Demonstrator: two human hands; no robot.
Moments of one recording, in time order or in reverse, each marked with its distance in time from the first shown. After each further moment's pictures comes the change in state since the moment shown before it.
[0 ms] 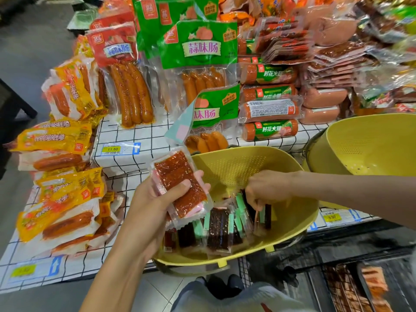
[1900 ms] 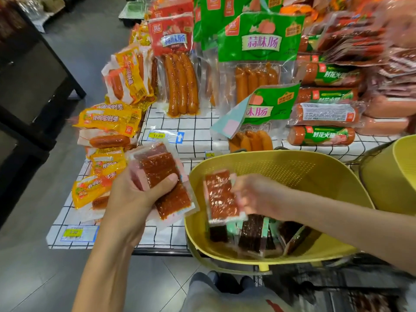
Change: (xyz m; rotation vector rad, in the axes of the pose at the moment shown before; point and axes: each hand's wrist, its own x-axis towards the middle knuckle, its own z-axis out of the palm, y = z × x) left_hand -0.017 0.018 -0.081 0.147 0.369 0.221; right_hand 0.052 -0.091 -0.038 1.851 0.106 0.231
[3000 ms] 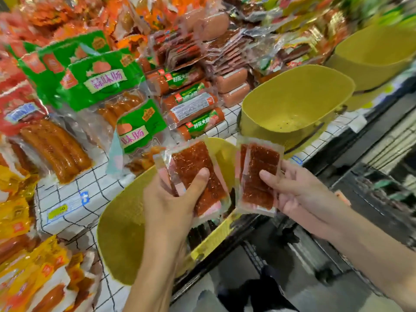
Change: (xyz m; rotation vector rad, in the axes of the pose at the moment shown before) left_hand -0.060 0.001 0.158 0.122 -0.540 0.078; right_hand -0.178 0.103 -0.016 0.696 0.565 -0.752
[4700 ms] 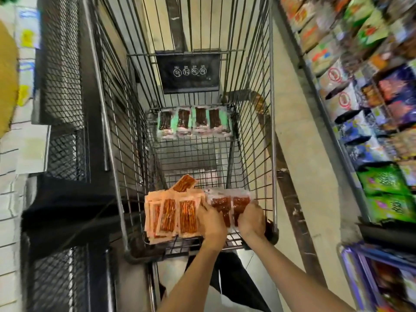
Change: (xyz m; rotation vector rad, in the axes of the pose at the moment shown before) left_hand -0.104 -0.431 0.460 1.215 -1.350 0.127; right_hand -0.091 0.156 -0.459 -0.345 1.629 0.737
